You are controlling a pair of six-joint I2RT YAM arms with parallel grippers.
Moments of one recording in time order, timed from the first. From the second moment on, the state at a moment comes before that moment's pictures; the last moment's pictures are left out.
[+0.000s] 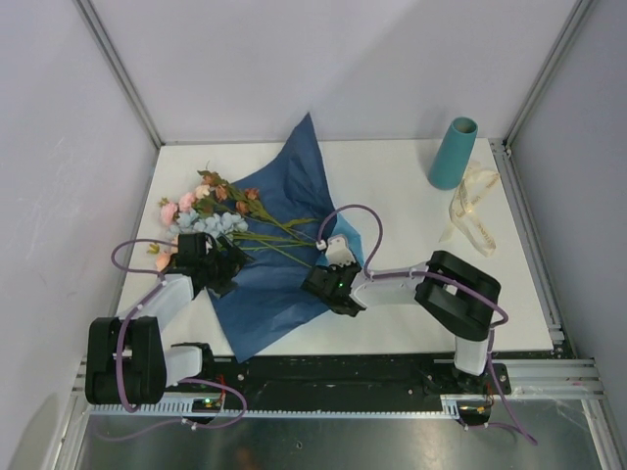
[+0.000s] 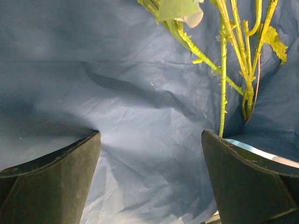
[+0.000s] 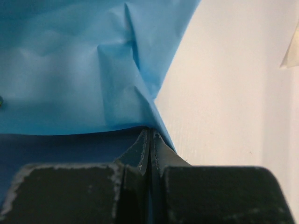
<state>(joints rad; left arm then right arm) 0.02 1.20 0.47 -0.20 0.26 -0.86 1.11 1.88 1.02 -0.42 0.94 0.59</state>
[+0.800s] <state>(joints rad) 0.02 1.20 0.47 -0.20 0.24 -0.87 0.97 1.52 0.83 -0.30 0.89 0.69</state>
